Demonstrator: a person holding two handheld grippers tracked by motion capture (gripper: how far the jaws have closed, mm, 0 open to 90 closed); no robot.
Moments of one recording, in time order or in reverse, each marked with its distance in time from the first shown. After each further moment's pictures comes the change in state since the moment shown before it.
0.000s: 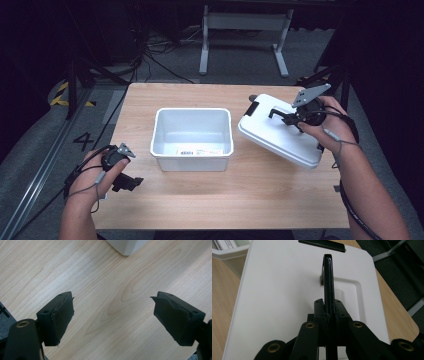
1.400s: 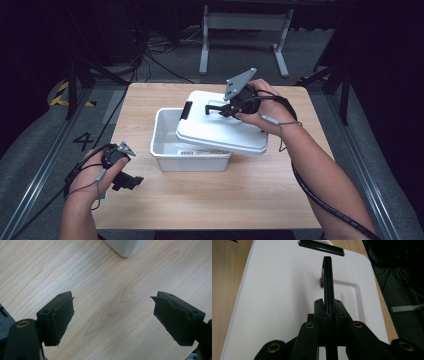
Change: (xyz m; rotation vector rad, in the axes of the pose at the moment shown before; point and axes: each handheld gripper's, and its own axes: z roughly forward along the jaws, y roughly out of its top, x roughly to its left) left arm 0.002 0.003 -0.001 0.008 -0.011 -0.002; right arm 0.063 0.147 0.046 -0.128 0.192 -0.307
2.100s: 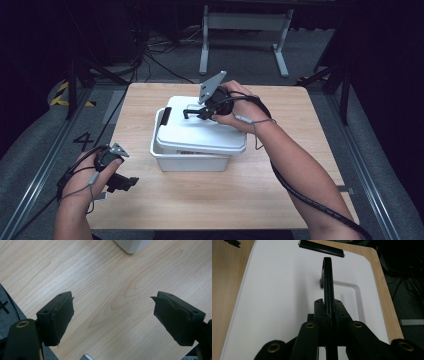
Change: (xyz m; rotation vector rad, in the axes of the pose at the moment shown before) left arm 0.003 -0.014 -0.009 -0.023 0.023 -0.036; right arm 0.004 0.035 0.047 -0.015 0.068 -0.063
